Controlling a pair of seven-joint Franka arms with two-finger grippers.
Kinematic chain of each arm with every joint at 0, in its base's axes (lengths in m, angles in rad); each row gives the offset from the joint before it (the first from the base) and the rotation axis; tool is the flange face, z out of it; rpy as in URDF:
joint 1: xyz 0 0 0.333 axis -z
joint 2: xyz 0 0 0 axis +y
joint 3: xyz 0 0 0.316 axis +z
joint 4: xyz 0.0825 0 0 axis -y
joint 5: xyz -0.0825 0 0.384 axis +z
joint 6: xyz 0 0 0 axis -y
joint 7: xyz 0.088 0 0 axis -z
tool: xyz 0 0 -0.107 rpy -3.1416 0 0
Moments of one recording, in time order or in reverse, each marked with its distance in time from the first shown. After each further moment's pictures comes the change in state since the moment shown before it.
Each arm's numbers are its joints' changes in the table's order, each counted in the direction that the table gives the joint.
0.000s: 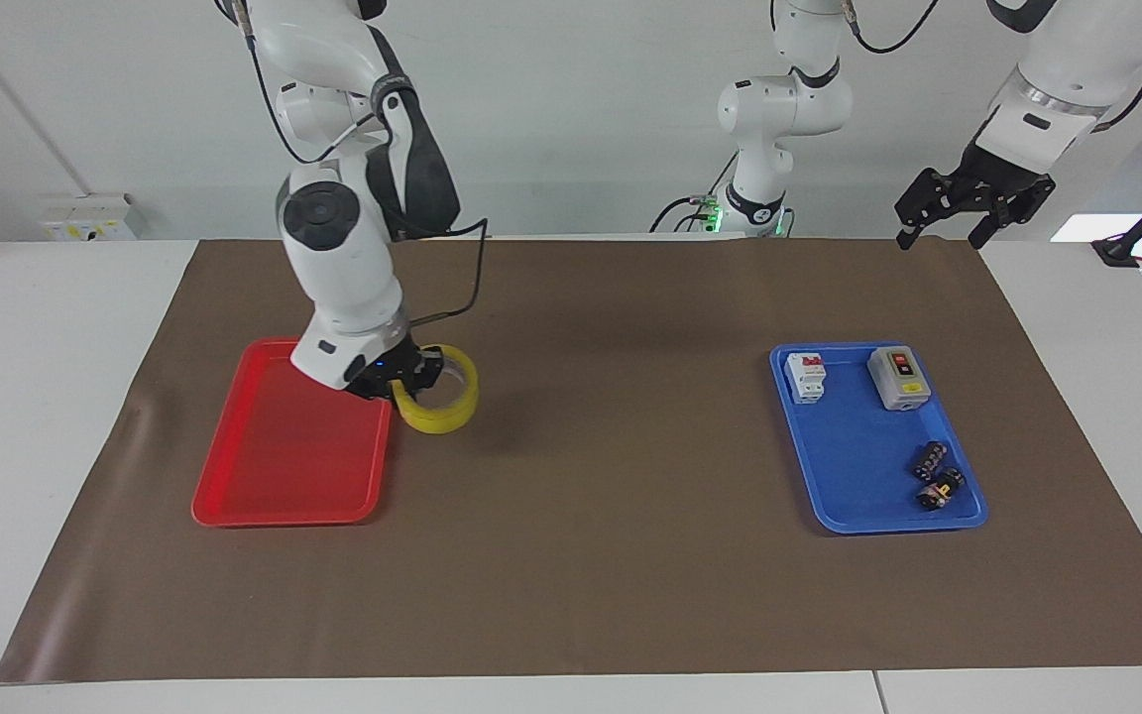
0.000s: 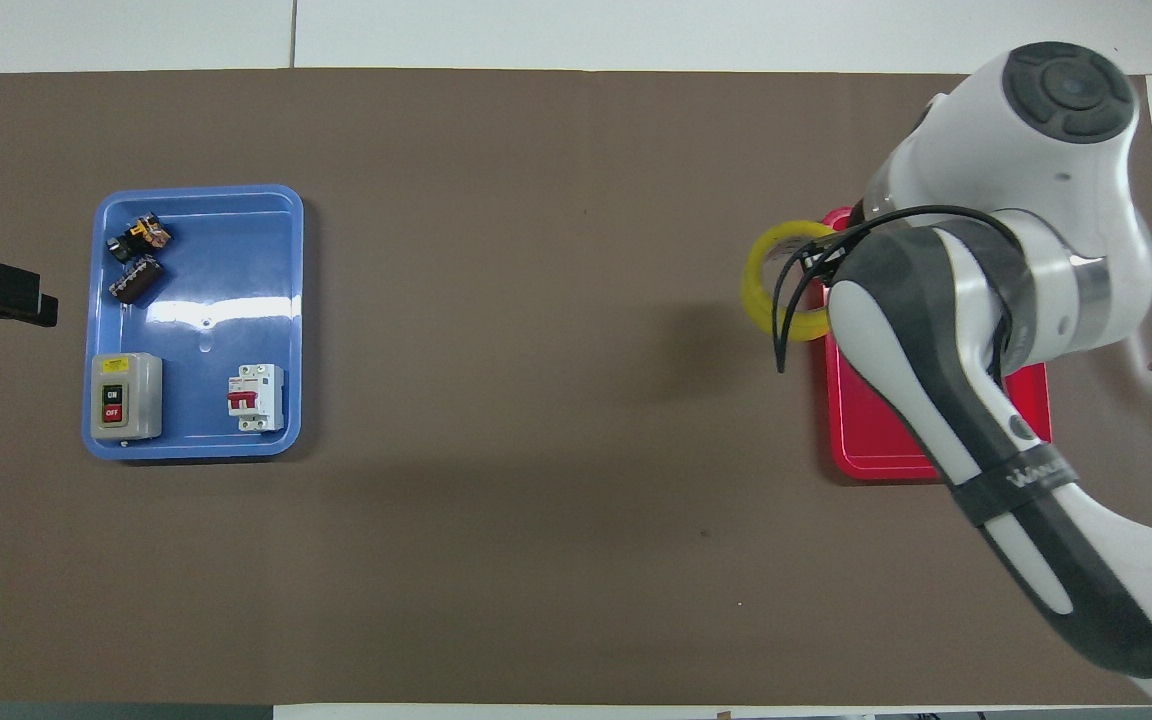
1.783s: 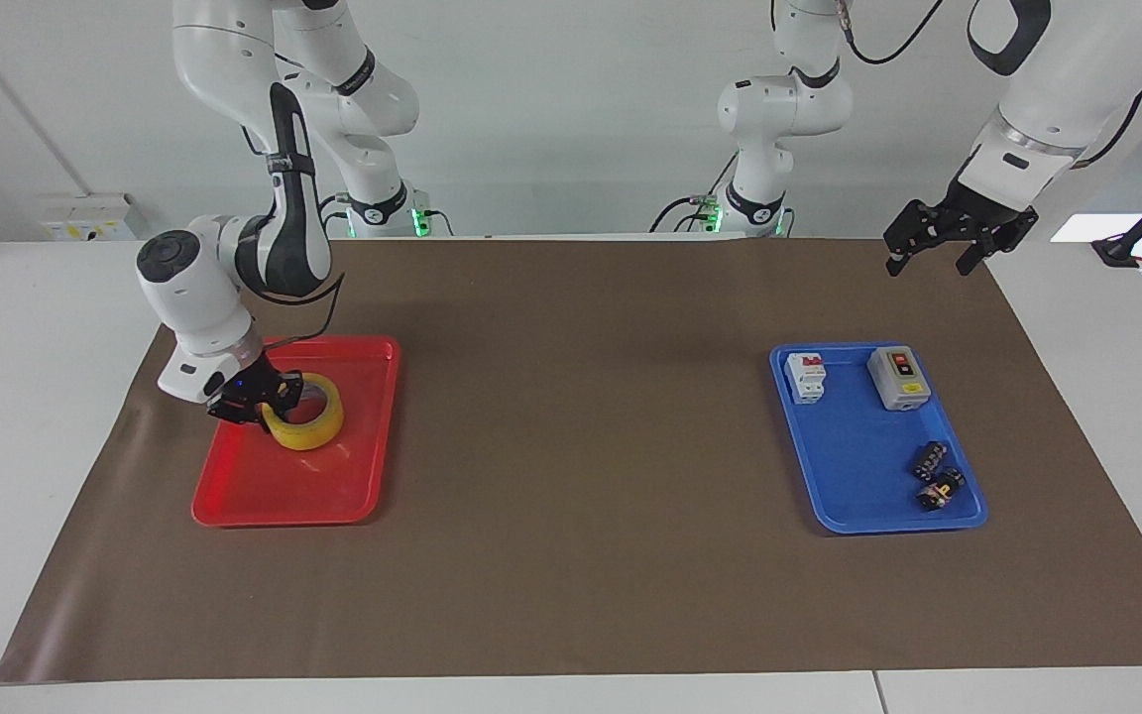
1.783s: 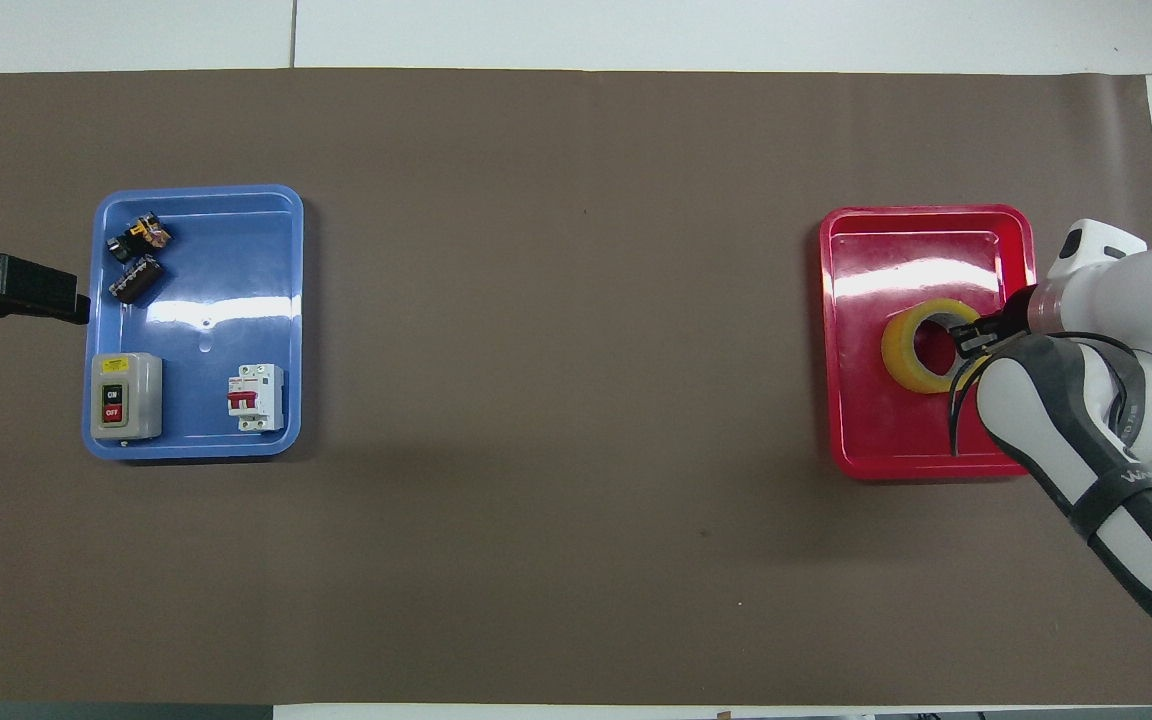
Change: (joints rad) left arm 0.000 -0.019 -0.003 -0.094 0.001 0.083 0.008; right arm 0.277 -0.083 -0.001 -0.517 -0.001 0.565 -0.405
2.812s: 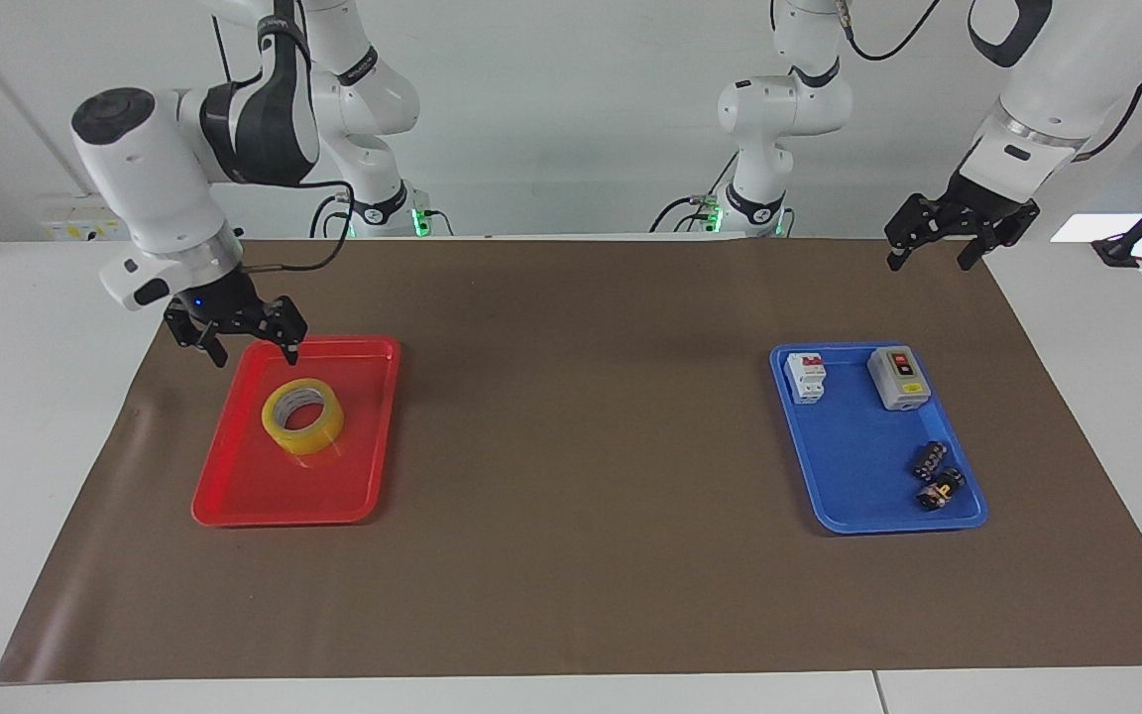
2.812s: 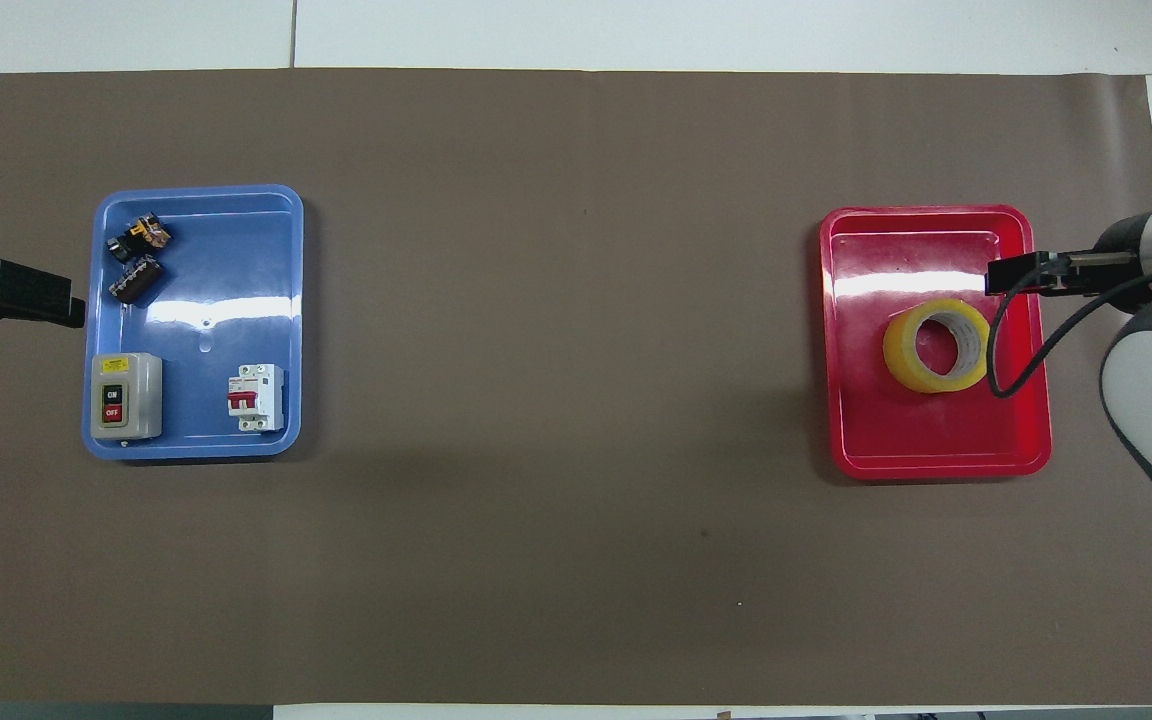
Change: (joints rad) left arm 0.000 -0.010 0.000 0.001 0.001 -0.008 0.000; right arm -0.065 -0.217 0.019 0.300 0.000 -0.502 0.525
